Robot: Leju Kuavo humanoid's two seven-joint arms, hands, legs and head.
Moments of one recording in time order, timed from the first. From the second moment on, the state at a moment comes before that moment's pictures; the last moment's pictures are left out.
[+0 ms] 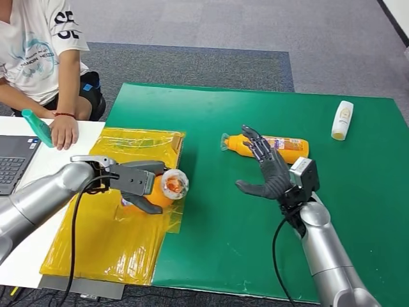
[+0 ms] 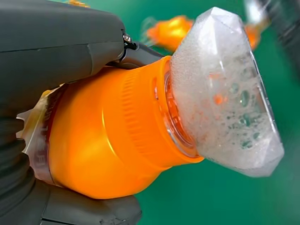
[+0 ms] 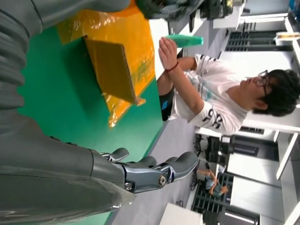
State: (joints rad) left arm -0.91 0.43 -1.07 -1.21 0.03 -0.74 -0.31; right arm -0.44 0.06 0.21 -1.12 -0.01 0.39 -0.52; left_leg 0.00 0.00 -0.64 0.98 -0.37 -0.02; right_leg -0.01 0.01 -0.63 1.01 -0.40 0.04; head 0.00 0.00
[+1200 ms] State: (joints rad) left arm -1.08 0.30 -1.40 -0.92 -0.08 -0.51 -0.28; right arm -0.48 0.15 0.26 -1.02 0.06 0.38 -0.51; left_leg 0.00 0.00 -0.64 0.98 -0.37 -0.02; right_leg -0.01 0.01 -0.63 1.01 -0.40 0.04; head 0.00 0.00
